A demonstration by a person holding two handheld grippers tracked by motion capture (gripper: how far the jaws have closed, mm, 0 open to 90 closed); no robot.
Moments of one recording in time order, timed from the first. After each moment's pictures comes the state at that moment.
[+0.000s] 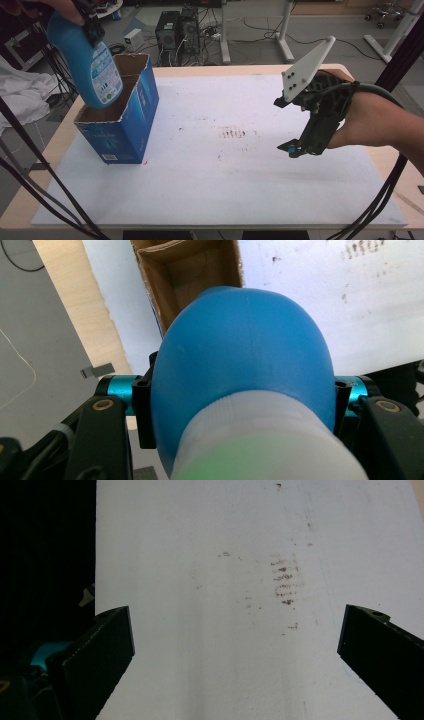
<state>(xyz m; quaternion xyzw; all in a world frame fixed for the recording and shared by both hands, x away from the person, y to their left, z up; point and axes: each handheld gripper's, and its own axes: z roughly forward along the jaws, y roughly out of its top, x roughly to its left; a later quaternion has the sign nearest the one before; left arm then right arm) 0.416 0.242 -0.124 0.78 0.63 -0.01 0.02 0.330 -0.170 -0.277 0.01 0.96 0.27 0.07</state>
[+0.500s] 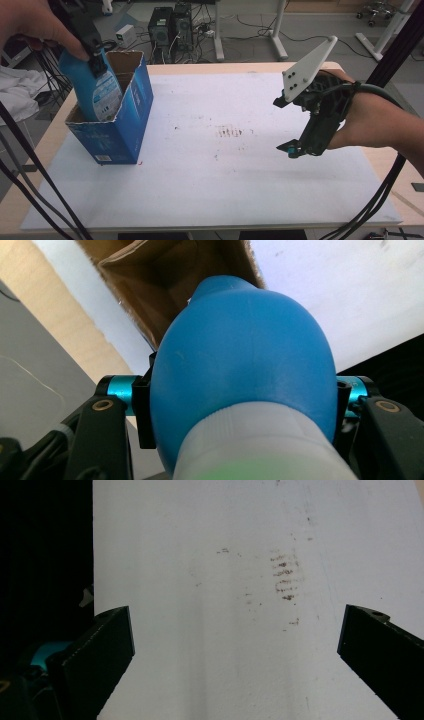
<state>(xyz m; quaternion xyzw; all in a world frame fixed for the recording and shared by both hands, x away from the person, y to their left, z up) 0.434 0.241 -0.197 0.86 0.51 -0.03 -0.02 0.331 -0.171 -0.279 0.02 0.96 0.26 0.07</state>
